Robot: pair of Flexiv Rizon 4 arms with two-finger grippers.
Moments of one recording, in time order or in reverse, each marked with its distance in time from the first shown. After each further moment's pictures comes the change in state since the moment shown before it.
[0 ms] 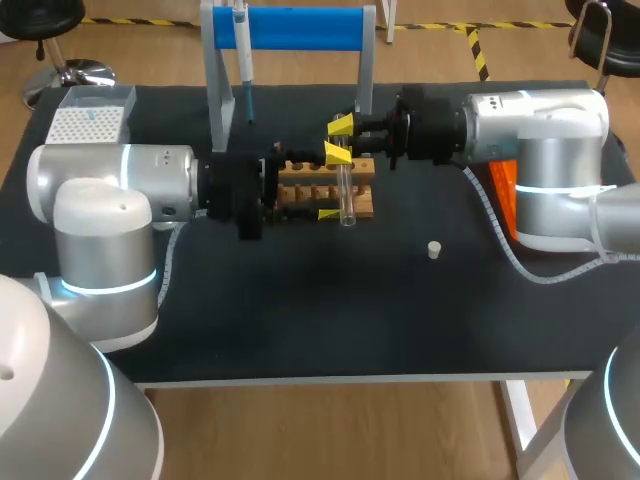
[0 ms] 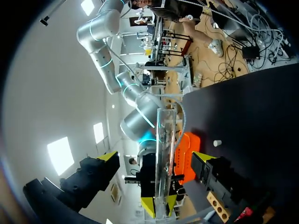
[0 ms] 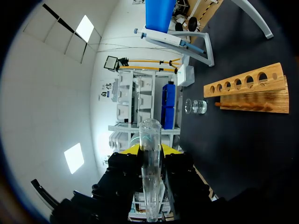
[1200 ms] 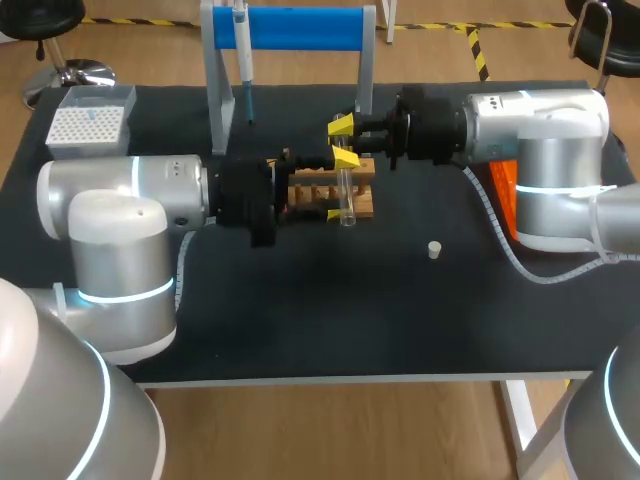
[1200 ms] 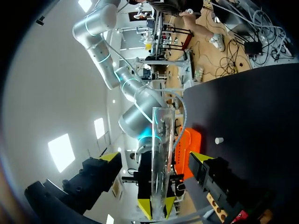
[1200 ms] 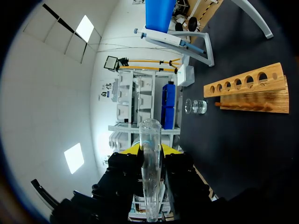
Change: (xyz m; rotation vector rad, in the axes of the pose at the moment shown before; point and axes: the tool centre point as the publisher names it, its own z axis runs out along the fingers) left arm 0.006 0.003 0.010 -0.060 -0.002 -0.007; right arm 0.000 0.000 0.000 0.000 0.000 0.000
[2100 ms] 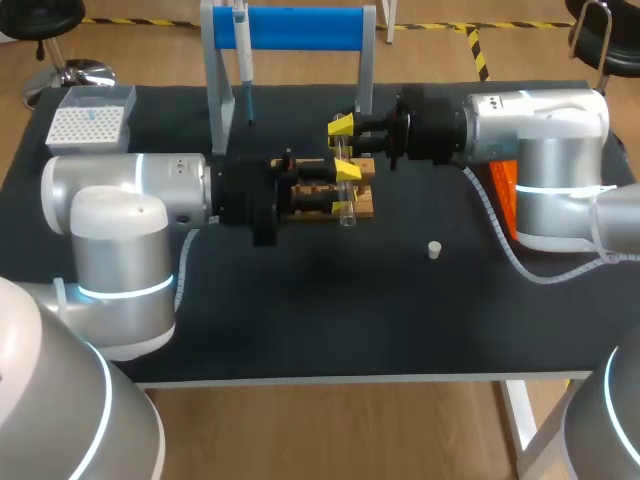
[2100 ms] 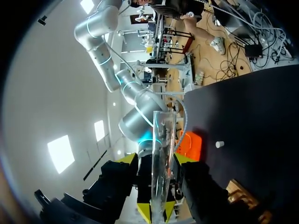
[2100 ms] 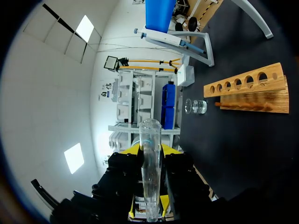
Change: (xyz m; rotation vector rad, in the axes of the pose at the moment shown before) left arm 0.000 -0.005 0.004 0.036 -0.004 -0.010; right arm 0.000 0.000 0.000 0.000 0.000 0.000
